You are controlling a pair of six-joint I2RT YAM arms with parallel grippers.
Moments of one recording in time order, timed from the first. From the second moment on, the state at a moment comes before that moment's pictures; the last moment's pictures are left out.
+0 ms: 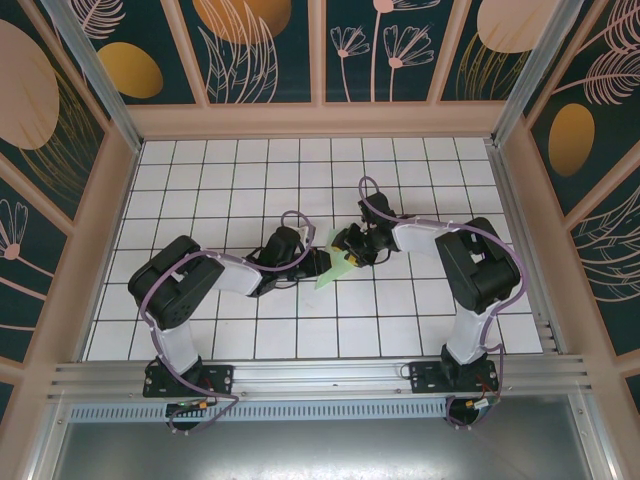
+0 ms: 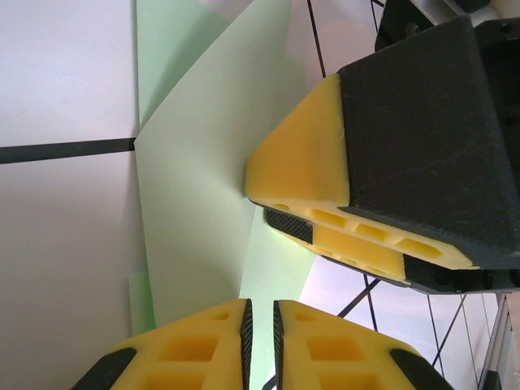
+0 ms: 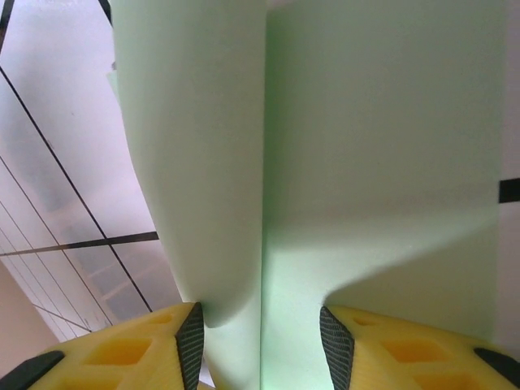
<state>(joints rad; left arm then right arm) -0.72 1.83 0.69 0.53 0.33 -0.86 0.51 1.85 0.98 -0.23 -0.43 1.04</state>
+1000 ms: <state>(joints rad) -0.72 1.75 0.70 0.48 0.31 -0.84 0.51 1.87 1.00 -0.27 -0.42 1.05</state>
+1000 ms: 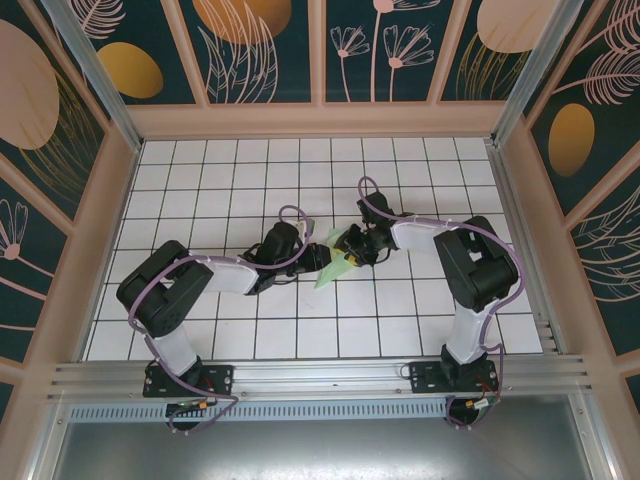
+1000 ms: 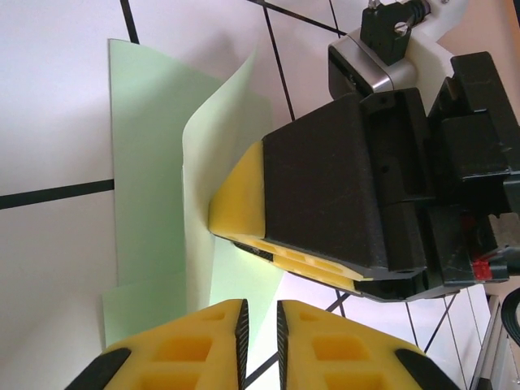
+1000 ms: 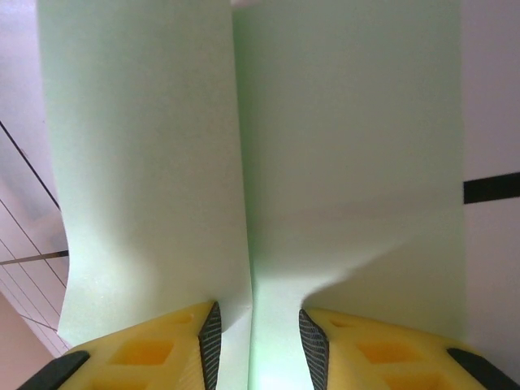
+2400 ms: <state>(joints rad) -0.72 1.85 0.76 0.40 0.28 -0.83 0.51 1.87 1.01 -0.29 -0.41 1.08</state>
